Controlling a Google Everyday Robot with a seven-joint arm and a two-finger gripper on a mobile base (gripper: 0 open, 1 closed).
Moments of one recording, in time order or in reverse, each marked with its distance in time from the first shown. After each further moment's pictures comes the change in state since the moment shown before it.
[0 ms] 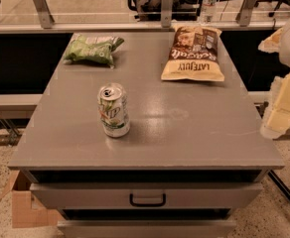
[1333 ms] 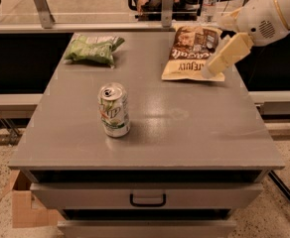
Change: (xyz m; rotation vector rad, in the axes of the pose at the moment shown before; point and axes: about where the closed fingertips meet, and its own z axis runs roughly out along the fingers) arm -0.092 -0.116 0.048 -0.019 -0.568 0.141
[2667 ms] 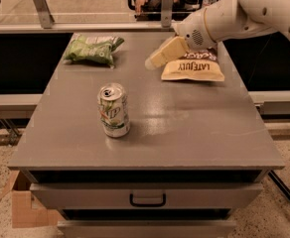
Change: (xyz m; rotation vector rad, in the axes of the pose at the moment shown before) arm -0.053 -0.033 0.122 0.014 -0.166 0.116
